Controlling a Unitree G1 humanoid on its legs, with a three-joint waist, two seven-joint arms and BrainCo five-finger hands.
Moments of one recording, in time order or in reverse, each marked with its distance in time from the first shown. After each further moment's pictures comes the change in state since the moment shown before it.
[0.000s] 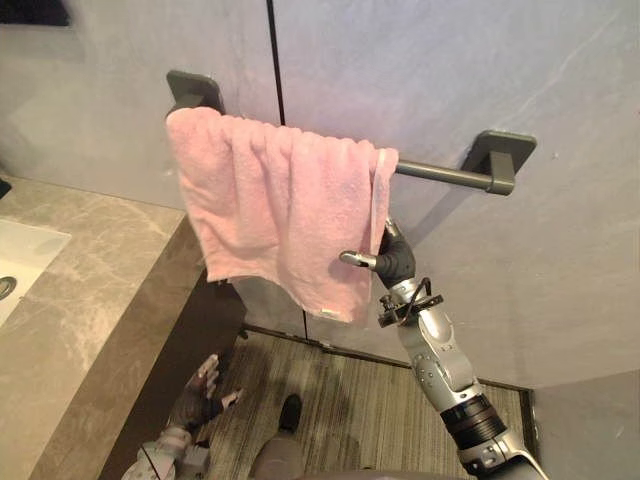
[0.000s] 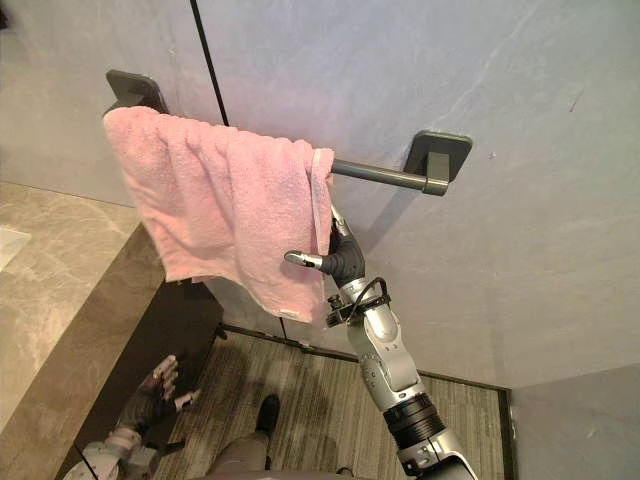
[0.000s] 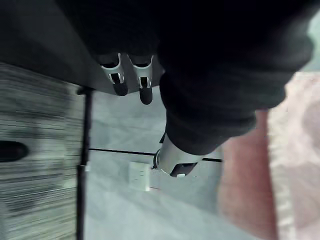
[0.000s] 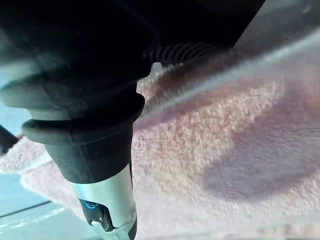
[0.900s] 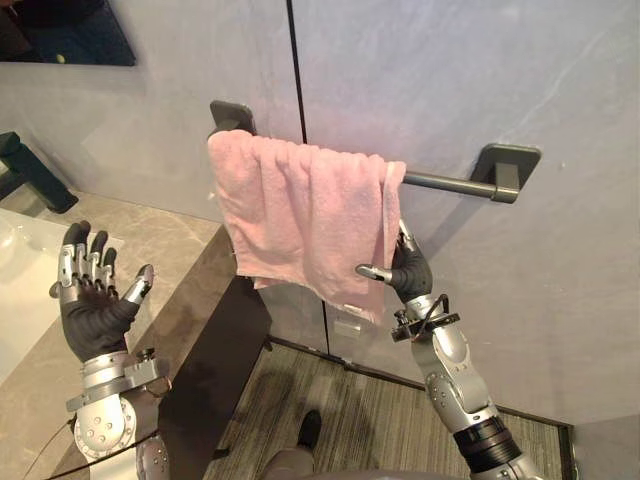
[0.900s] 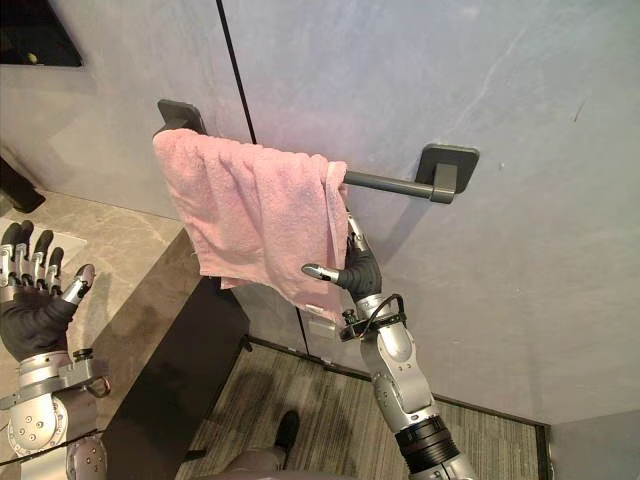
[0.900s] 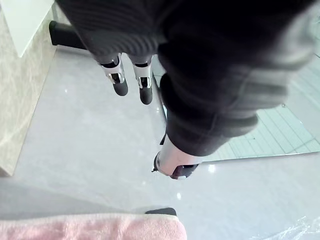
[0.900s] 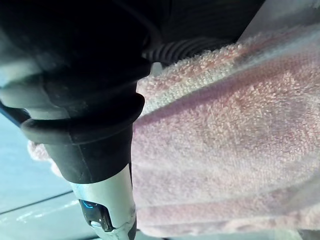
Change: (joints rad) left arm -0.260 -0.134 0.246 -0.554 -0.211 -0.187 0.362; right arm 0.103 -0.015 -0.027 -0.066 -0.049 -0.025 -0.031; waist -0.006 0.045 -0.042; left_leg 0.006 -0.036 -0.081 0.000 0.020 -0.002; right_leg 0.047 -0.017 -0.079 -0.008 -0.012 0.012
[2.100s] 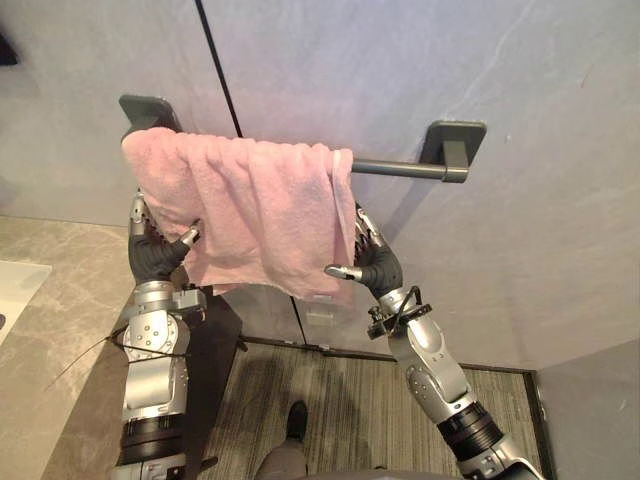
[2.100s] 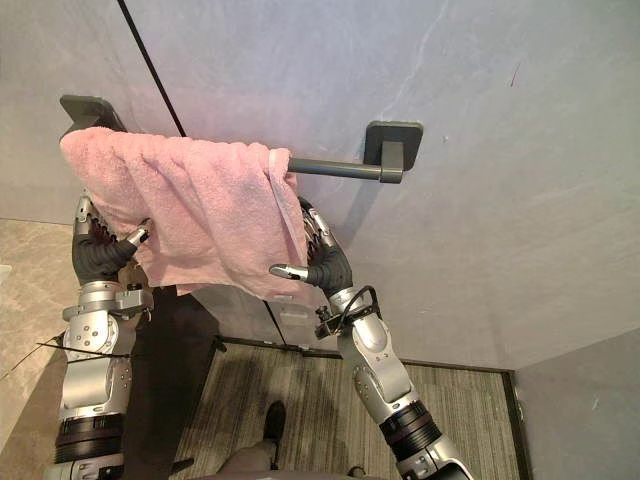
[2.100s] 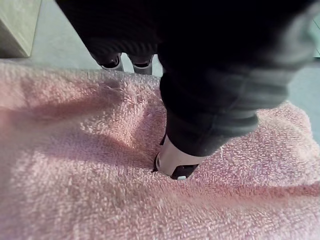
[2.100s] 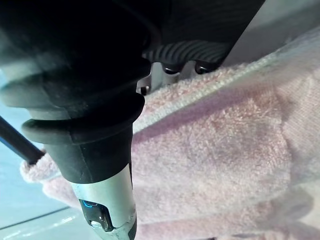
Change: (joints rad) left arm -0.379 0.178 -0.169 0.362 0.077 0.078 0.067; right arm -0.096 0.031 0.118 0.046 0.015 0.020 -0.020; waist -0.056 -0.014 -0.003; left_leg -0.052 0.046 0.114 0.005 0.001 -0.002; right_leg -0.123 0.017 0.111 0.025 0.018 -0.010
